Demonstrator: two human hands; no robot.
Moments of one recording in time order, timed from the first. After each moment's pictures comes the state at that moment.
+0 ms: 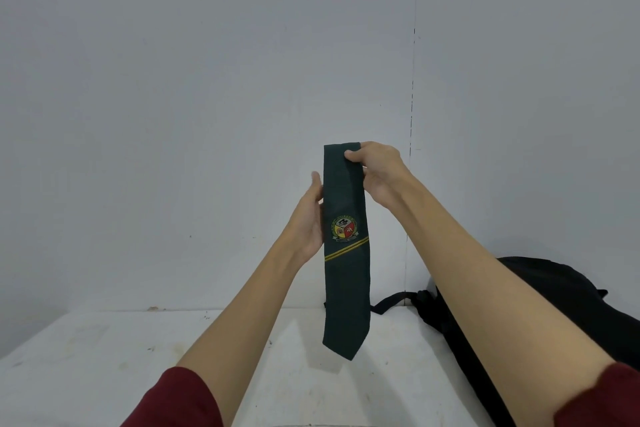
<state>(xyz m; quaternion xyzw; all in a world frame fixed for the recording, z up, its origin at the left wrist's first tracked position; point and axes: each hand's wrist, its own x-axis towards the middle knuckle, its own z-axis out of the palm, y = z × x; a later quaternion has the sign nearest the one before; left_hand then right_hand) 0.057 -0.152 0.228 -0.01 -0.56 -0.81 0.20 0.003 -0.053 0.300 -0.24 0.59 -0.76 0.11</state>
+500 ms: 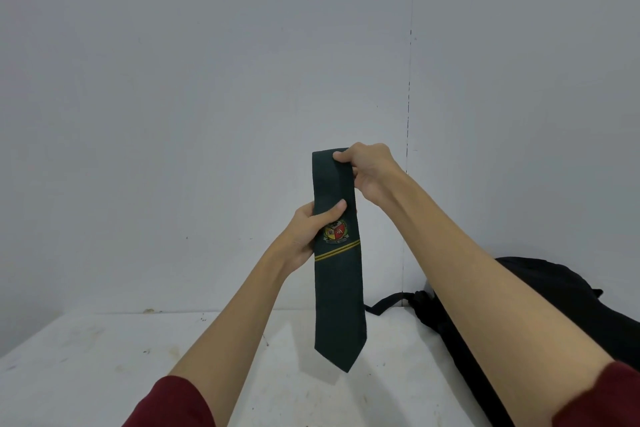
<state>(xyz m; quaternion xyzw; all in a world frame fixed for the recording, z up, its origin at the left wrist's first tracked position) 0.057 -0.164 0.210 0.00 -0.66 -0.73 0.19 0.008 -0.058 0.306 -0.23 0.61 -0.75 0.11</state>
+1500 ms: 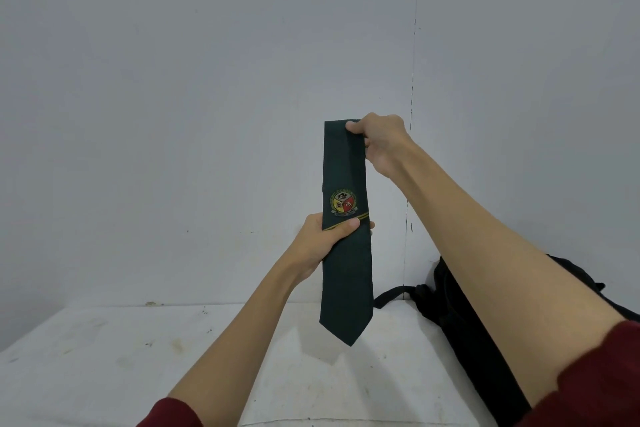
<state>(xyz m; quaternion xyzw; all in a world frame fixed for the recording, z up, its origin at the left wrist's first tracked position) 0.068 -0.144 0.195 -0.01 -0.71 -0.67 0.20 -0.006 -0.056 0.331 -0.24 0.60 -0.76 0.07</state>
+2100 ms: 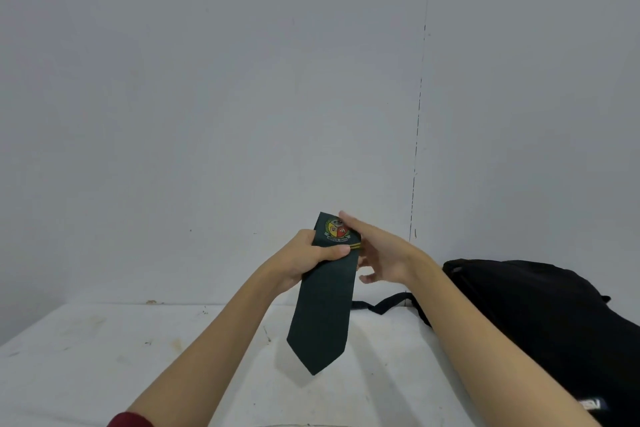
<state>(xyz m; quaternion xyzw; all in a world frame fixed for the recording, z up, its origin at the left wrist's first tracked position) 0.088 -0.168 0.188 0.06 -0.75 -0.65 0.11 -0.014 -0.040 0.200 -0.28 0.70 -0.55 0.36</state>
